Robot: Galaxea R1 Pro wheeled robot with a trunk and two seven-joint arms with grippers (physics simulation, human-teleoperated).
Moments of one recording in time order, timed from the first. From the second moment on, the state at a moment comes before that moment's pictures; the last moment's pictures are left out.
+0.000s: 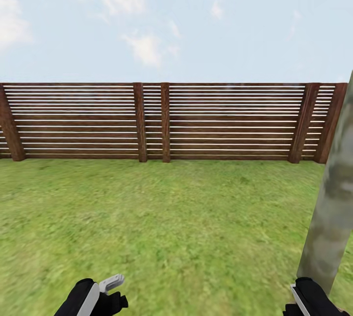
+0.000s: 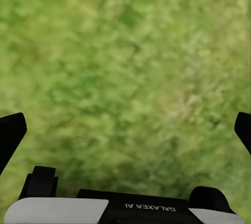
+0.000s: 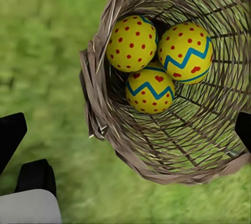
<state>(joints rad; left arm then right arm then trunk) -0.32 0.01 0.09 -0.77 0.35 0.85 0.11 -0.32 -0.25 -0.06 -0.77 0.06 0.95 -0.01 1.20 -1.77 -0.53</state>
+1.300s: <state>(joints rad) -0.32 0.01 0.09 -0.77 0.35 0.85 0.11 -0.32 -0.25 -0.03 -0.79 0.01 0.96 0.00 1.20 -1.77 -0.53</state>
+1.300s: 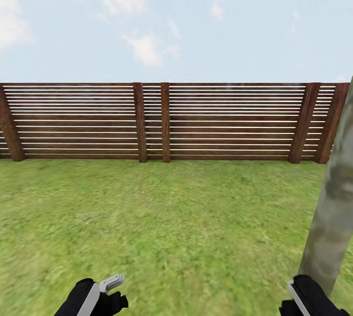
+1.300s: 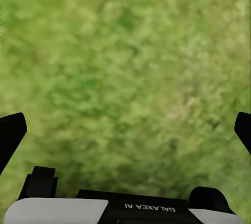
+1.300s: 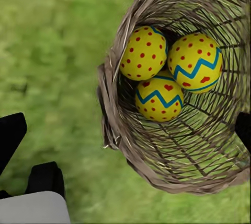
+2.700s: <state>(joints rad) -0.32 0.01 0.09 -0.77 0.35 0.85 0.11 -0.32 -0.42 0.04 -0.75 0.08 0.86 0.22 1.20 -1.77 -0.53</state>
